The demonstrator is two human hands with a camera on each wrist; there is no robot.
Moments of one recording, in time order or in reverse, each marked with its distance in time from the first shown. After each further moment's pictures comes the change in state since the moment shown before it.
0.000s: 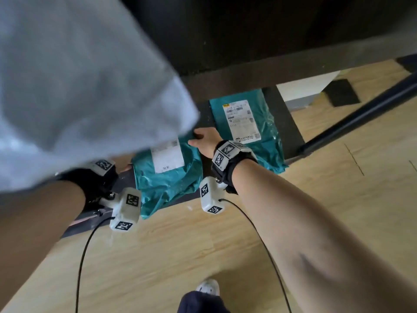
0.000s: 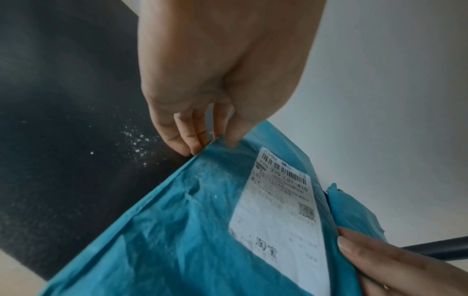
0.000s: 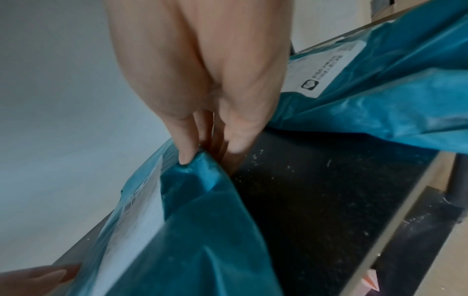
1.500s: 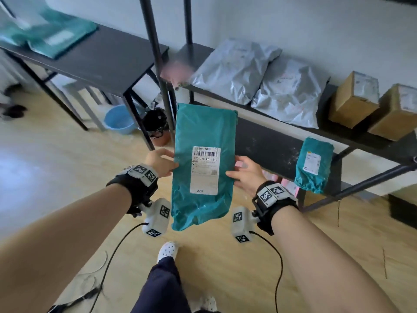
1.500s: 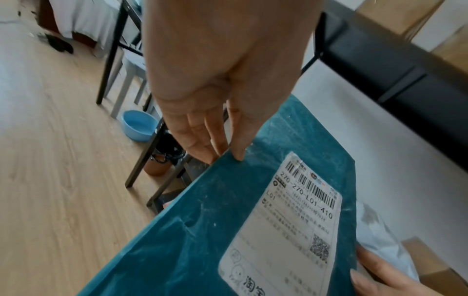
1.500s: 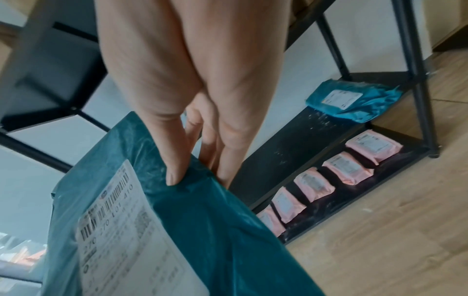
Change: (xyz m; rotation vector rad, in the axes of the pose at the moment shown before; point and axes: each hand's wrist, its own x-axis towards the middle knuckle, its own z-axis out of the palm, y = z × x) left_hand -0.569 -0.191 -0.224 -0.531 0.369 -0.054; right_hand -0.541 -0.121 0.082 0.172 -0.476 -0.144
